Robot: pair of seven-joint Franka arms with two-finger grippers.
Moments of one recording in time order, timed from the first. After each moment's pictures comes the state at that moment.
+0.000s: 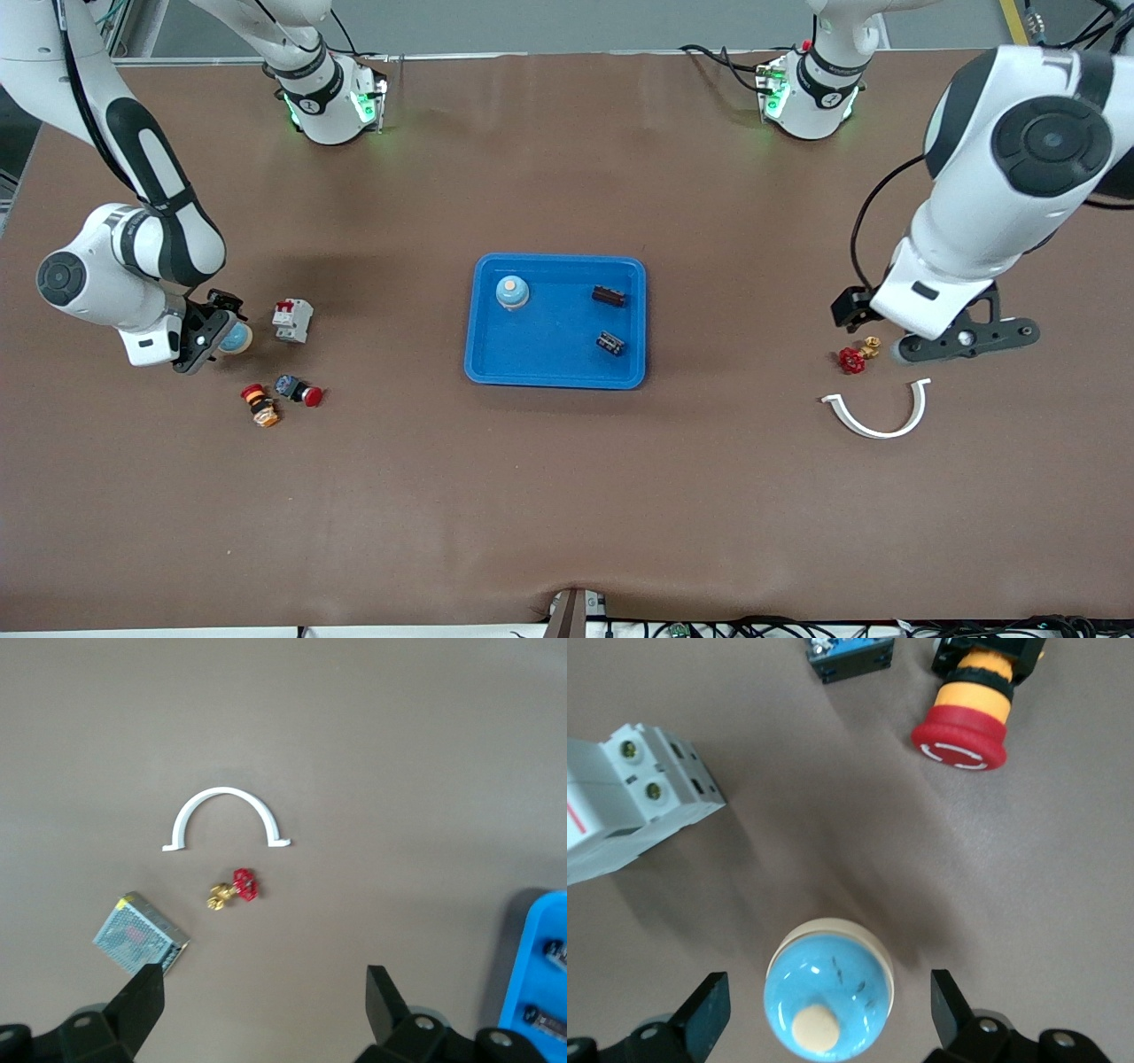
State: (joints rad) left arm 0.13 0.26 -0.48 -1.44 0.29 1.64 -0.45; right arm -0.22 0.42 -0.01 -2.17 0.00 2.51 -1.22
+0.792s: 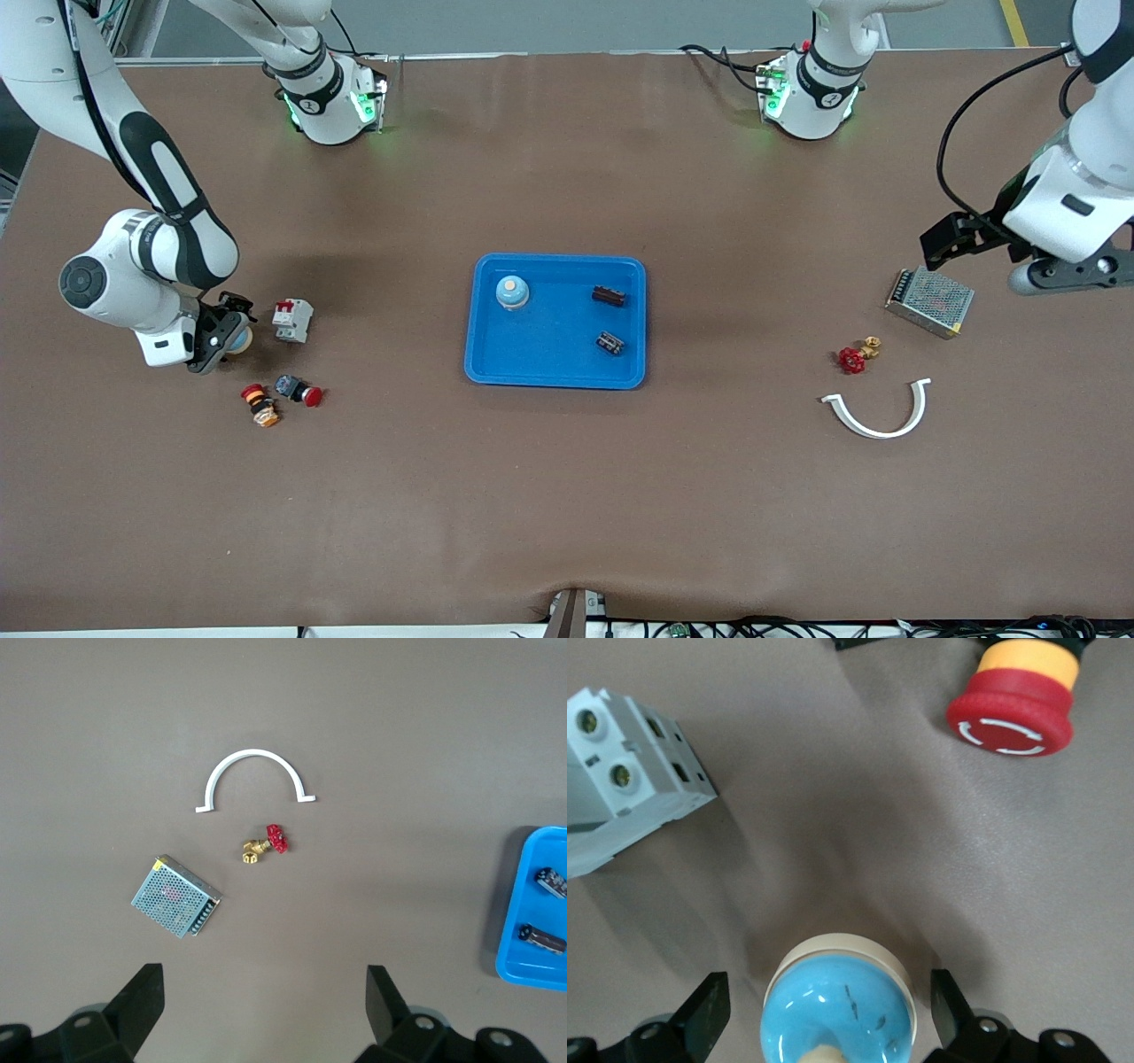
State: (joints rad) left arm 0.00 0.07 -0.16 -1.49 0.09 1.53 -0.21; right arm -0.22 0.46 -0.02 -2.19 0.00 2.56 -1.24
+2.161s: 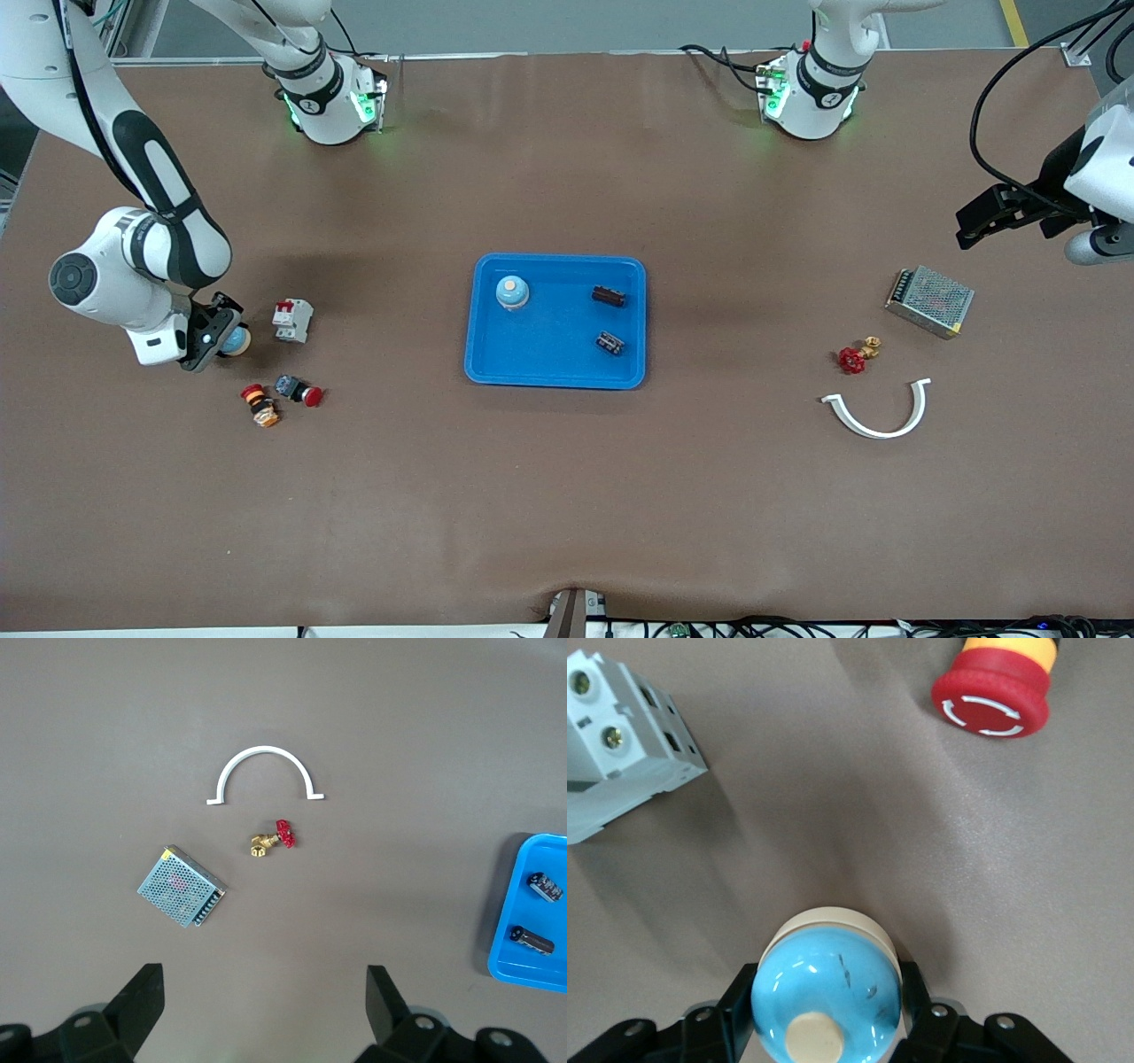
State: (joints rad) left arm 0.03 0.04 -0.13 -1.49 0.06 1.52 -0.21; right arm -0.23 0.45 -0.03 -2.18 0.00 2.55 -1.28
